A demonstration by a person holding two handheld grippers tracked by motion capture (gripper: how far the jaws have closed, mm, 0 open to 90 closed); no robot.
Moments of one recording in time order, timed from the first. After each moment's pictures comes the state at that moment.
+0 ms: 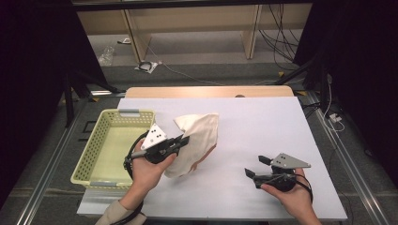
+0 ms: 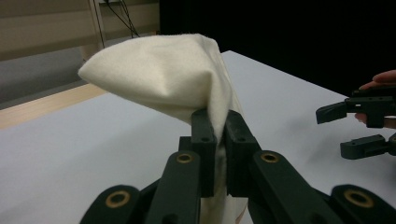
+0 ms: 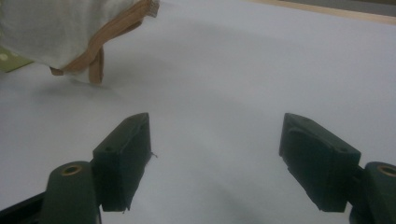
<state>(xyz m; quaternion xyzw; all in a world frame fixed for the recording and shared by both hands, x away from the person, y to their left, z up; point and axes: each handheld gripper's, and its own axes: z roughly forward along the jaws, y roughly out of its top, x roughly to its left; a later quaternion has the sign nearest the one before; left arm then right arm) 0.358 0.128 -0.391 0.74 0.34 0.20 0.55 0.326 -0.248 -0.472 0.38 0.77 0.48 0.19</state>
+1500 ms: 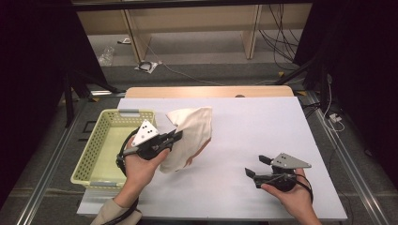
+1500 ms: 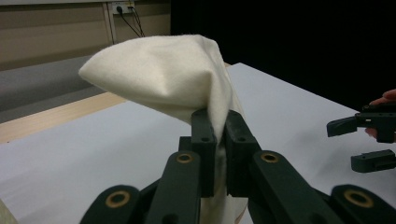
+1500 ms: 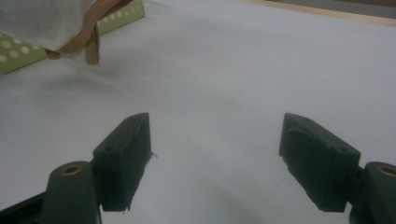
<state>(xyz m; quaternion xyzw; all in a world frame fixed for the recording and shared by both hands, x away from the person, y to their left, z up) 0.361 0.144 -0.379 0.72 0.34 0.21 0.56 0.326 -0.249 -0.471 0.38 0.77 0.48 0.19</state>
